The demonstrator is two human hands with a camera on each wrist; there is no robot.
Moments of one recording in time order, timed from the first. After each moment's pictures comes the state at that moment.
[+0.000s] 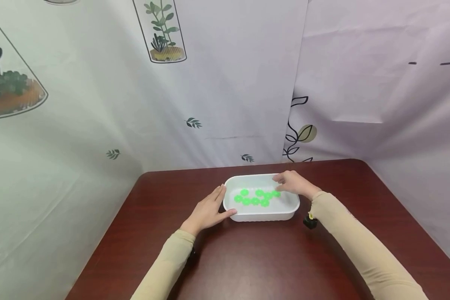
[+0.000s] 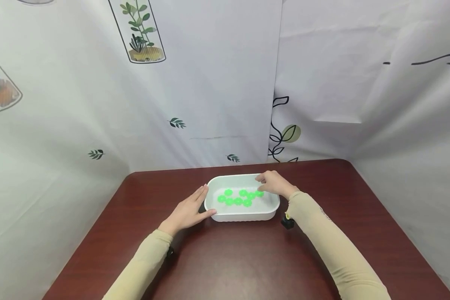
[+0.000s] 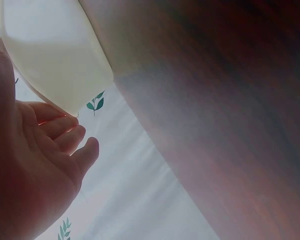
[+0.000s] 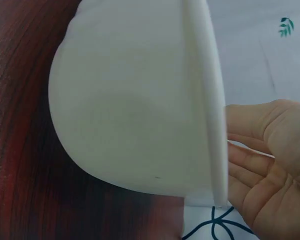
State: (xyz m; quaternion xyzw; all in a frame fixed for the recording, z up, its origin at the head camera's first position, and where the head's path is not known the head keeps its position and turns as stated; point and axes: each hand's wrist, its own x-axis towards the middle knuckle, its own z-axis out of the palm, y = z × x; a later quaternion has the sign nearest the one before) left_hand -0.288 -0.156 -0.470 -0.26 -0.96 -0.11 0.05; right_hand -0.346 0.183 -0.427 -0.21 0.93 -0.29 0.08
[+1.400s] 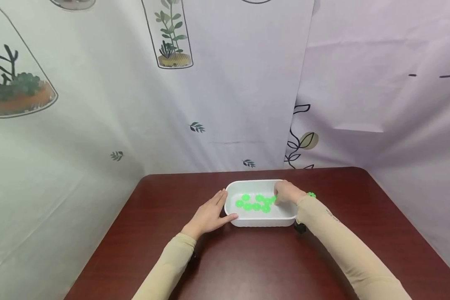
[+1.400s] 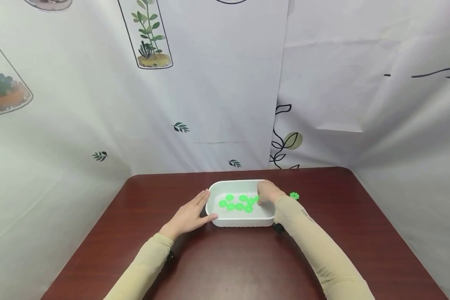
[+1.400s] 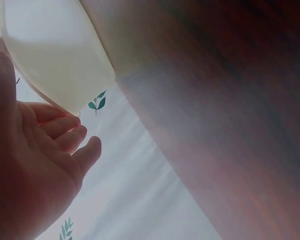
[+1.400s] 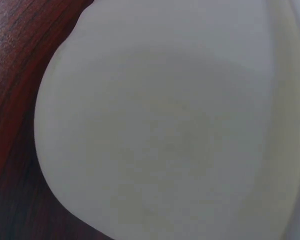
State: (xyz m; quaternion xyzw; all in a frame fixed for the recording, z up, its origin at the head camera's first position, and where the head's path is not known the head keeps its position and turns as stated) left_hand -0.284 -0.158 -0.472 -0.26 -0.96 -0.11 0.06; right_hand -0.344 0.152 -0.434 -0.15 0.96 -0.18 0.12
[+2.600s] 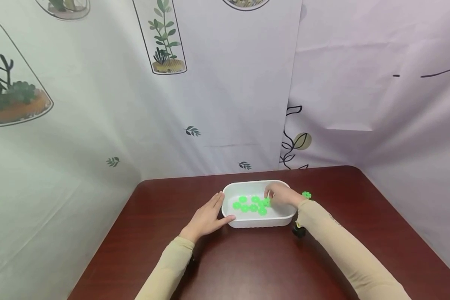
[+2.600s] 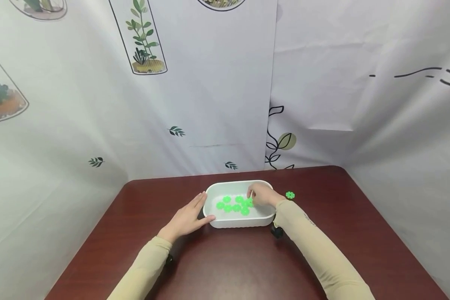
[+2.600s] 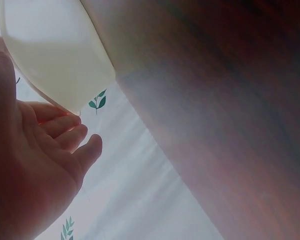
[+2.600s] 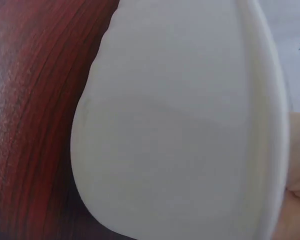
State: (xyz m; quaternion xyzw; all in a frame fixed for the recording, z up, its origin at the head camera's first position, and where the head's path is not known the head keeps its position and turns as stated) left_hand -0.281 -0.156 -0.471 -0.26 -0.96 -0.12 0.06; right_hand -0.340 0.159 -0.444 -0.28 0.93 -0.24 0.05
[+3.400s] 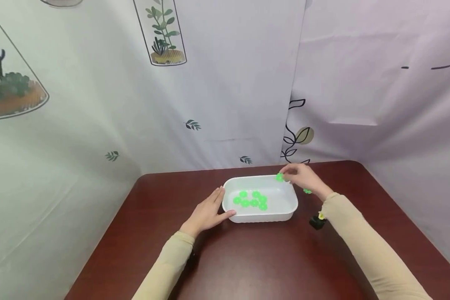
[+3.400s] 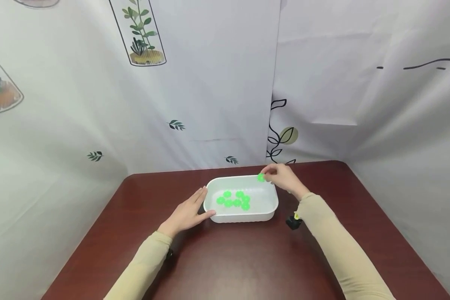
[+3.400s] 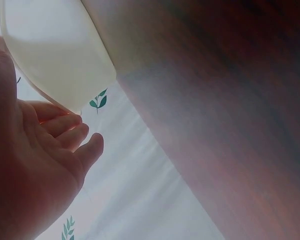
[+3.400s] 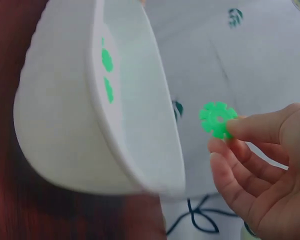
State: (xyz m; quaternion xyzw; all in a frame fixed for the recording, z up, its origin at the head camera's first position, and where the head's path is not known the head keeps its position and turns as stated) left_hand -0.286 -0.157 -0.470 -0.26 -0.96 -0.12 0.05; right_hand -0.327 0.211 -0.404 -0.13 0.90 -0.42 0.01
